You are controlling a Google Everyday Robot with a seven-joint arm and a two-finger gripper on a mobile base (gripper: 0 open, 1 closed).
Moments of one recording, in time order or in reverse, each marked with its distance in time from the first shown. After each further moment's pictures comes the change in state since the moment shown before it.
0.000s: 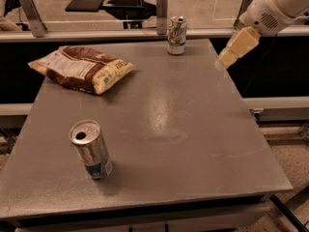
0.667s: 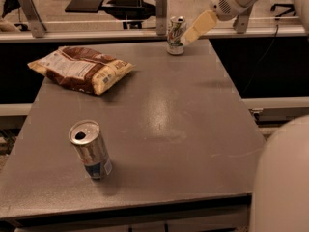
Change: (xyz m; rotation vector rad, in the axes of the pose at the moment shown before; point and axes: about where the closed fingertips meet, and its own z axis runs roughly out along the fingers) arm -0.080 -0.063 0.078 -0.008 -0.128 0.123
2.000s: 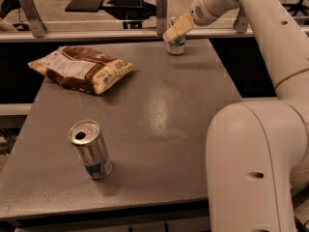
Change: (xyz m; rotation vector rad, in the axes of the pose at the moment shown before) arm -0.022 -0.042 0.094 0.025 -0.030 0.207
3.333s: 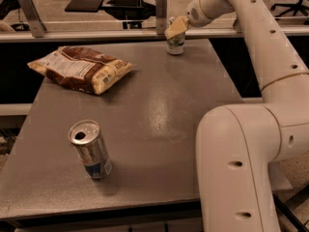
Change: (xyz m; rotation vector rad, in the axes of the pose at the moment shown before) arm -0.010 -0.004 0.025 -0.043 -0.058 0.024
